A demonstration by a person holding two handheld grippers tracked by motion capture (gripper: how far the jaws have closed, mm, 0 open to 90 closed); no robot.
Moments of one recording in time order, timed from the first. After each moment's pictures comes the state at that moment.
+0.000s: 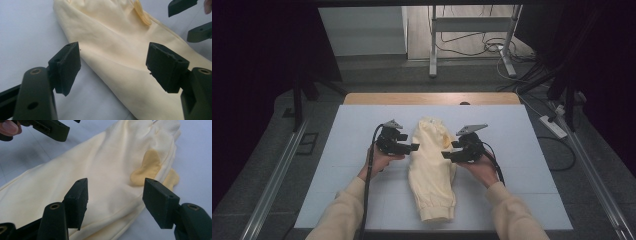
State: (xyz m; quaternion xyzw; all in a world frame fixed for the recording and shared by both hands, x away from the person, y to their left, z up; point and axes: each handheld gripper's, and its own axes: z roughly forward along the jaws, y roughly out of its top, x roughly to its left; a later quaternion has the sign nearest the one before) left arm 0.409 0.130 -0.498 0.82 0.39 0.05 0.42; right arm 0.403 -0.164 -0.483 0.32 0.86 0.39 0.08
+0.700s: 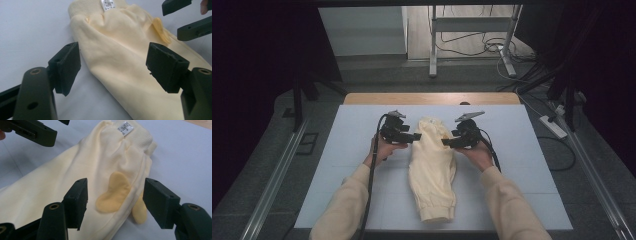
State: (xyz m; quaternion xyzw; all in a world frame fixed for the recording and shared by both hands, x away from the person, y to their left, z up) left arm 0.449 0.125 -0.495 0.82 0.40 0.05 0.41; right arm 0.451 -0.161 -0.485 0.34 0.85 0.39 0.09
